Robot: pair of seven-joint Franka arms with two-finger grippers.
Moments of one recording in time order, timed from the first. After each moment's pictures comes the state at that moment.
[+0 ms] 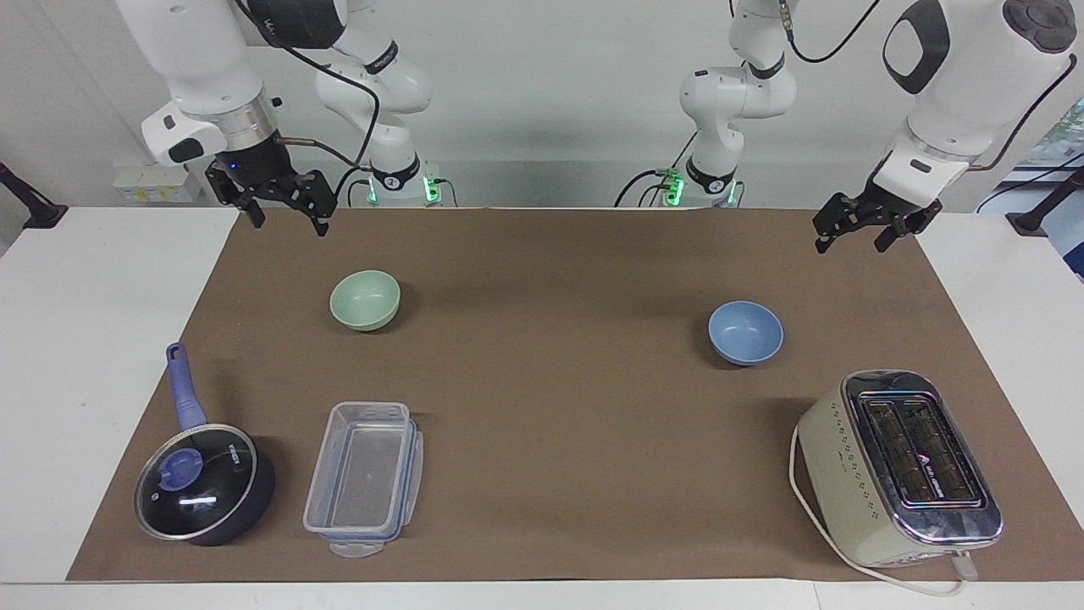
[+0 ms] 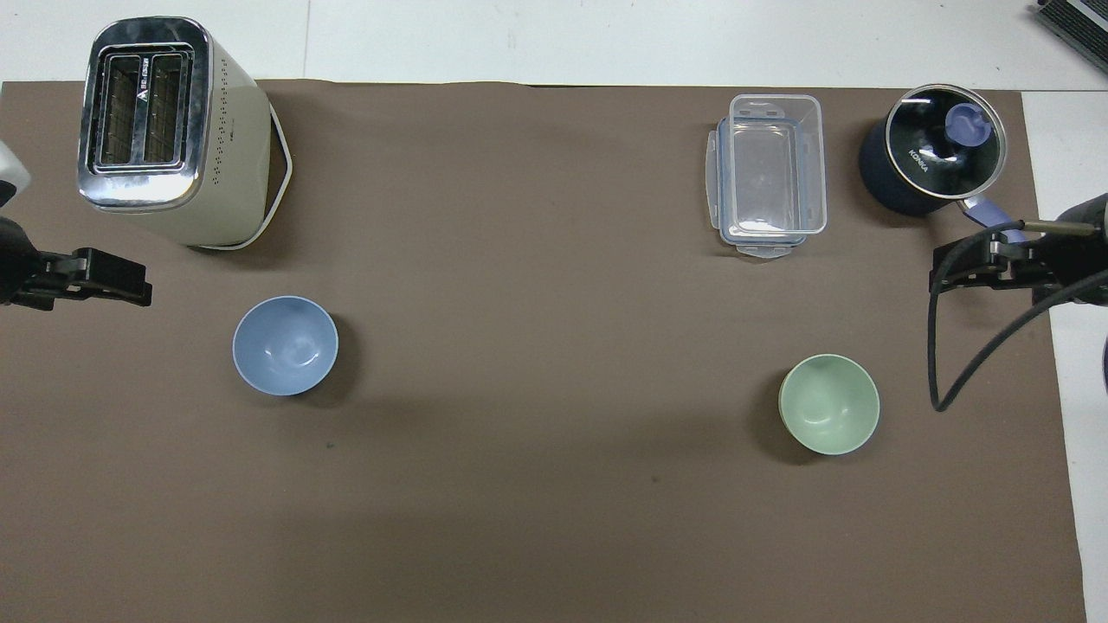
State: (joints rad) left arm -0.05 -0.01 0.01 -1.65 -0.03 1.60 -0.02; right arm -0.03 0.01 0.06 -1.53 -0.02 1.52 0.20
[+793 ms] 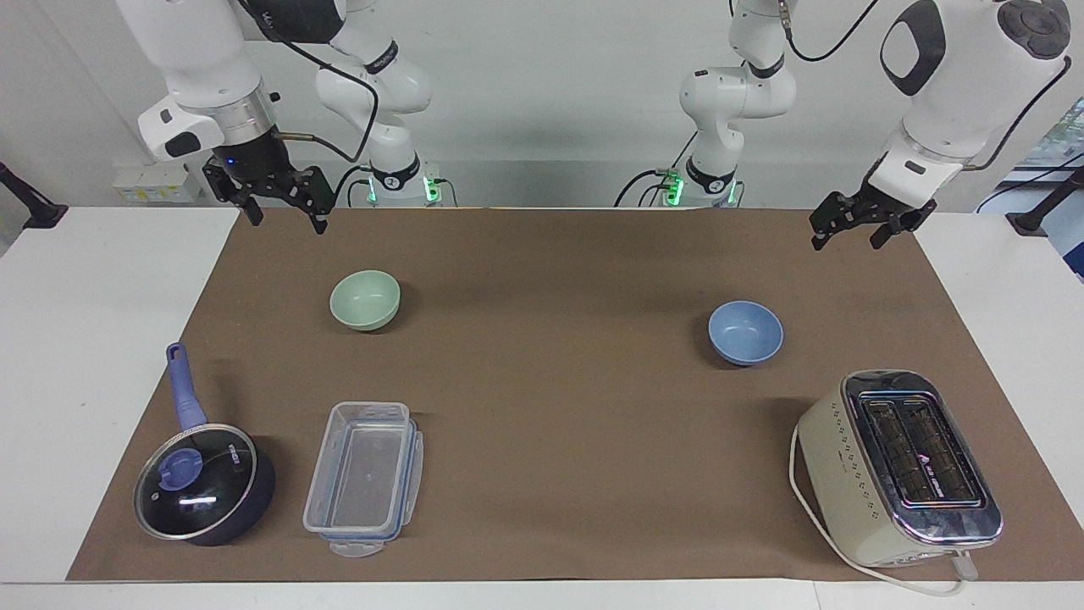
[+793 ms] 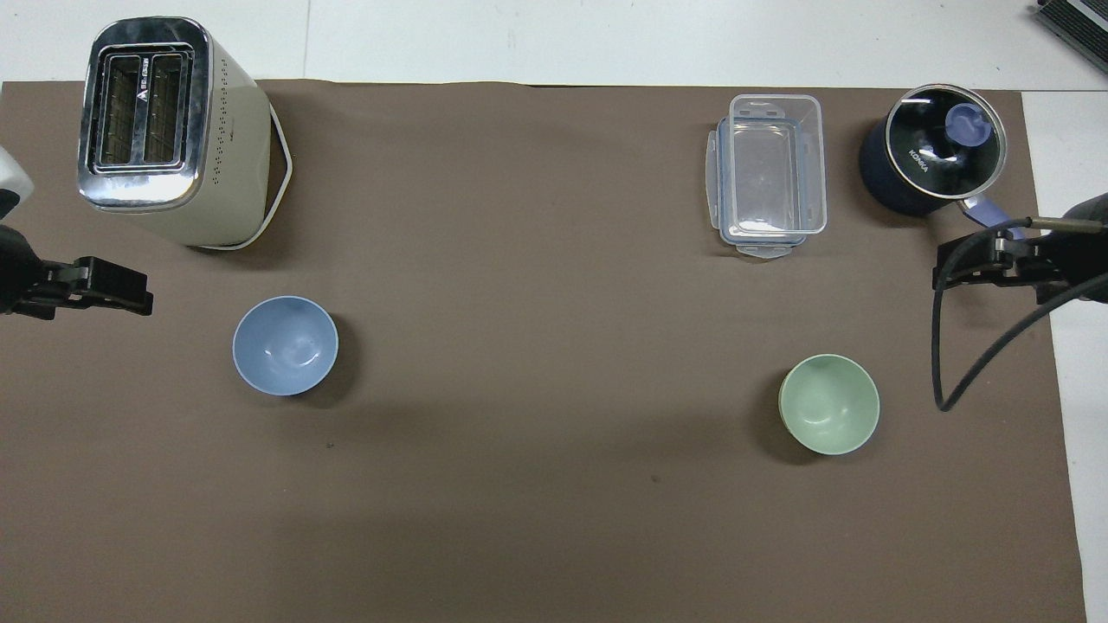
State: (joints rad) left arm -0.05 -0.03 0.01 -1.70 -0.02 1.59 -0.02; right arm -0.03 0.01 0.06 -1.52 -0.02 1.52 0.19
